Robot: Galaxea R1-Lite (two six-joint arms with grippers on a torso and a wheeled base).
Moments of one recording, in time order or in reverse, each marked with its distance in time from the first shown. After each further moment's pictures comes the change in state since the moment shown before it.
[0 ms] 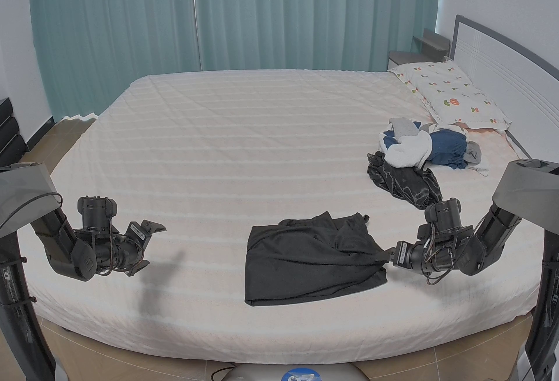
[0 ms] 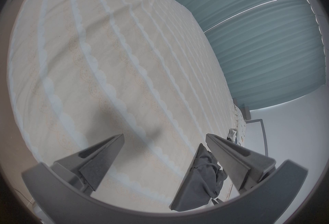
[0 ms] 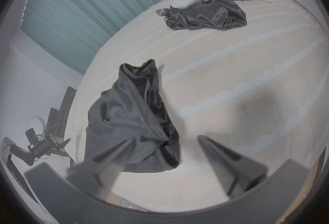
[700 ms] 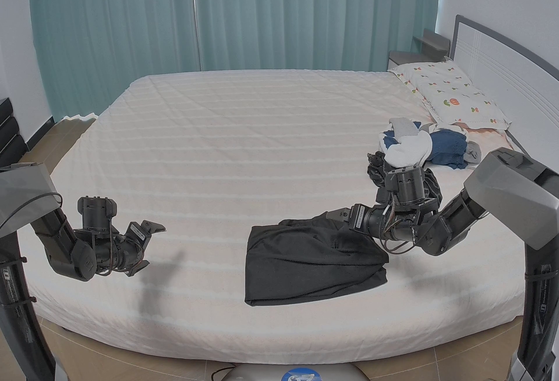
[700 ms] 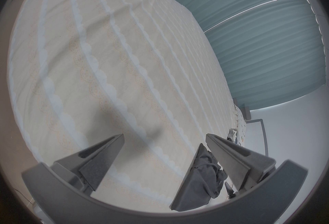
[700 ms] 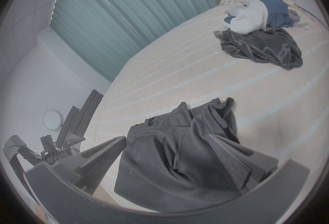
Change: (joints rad) left arm 0.000 0.000 0.002 0.000 0.001 0.001; right arm 0.145 0.075 -0.356 0.015 0.000 0.047
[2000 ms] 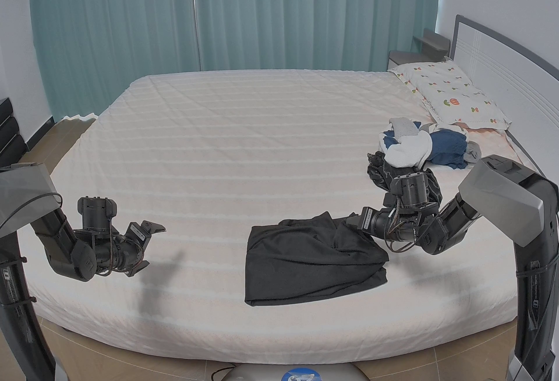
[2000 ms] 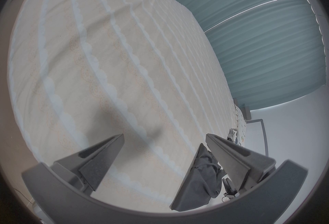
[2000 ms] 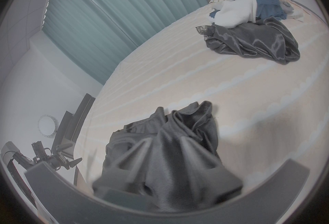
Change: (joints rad) left arm 0.000 0.000 0.001 0.000 0.000 -0.001; right arm -0.064 0.096 -0.057 -0.013 0.012 -0.005
